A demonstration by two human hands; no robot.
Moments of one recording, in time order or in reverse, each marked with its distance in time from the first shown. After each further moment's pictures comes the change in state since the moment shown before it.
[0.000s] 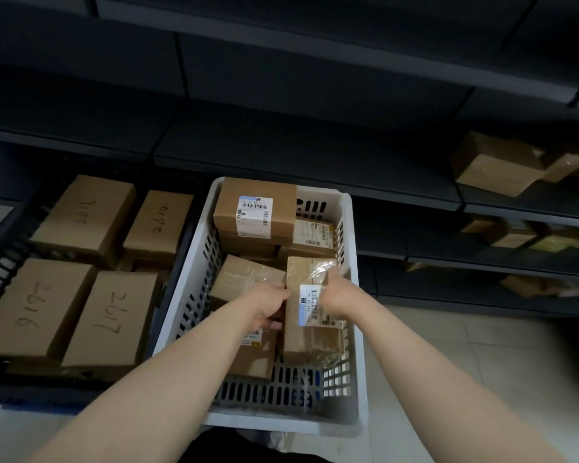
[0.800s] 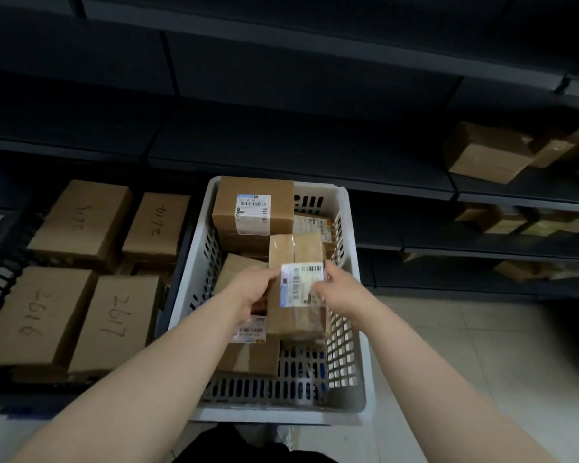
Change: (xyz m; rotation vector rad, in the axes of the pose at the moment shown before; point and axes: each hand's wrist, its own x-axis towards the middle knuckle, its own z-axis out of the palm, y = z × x) left_hand -0.012 0.008 -0.025 -0.113 0.085 0.075; right_hand -0.029 0.002 0.006 0.509 0.040 -0.188
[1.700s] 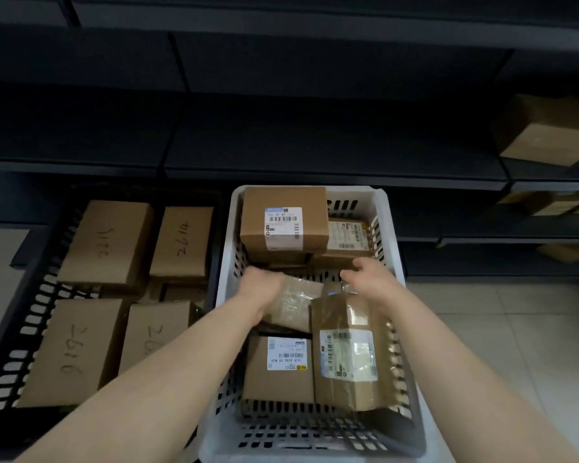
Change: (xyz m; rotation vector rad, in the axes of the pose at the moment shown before) left_hand 0.050 0.033 -0.054 0.204 0.245 -0.058; right_hand 0.076 -0.037 -0.005 -0.056 0.097 0.190
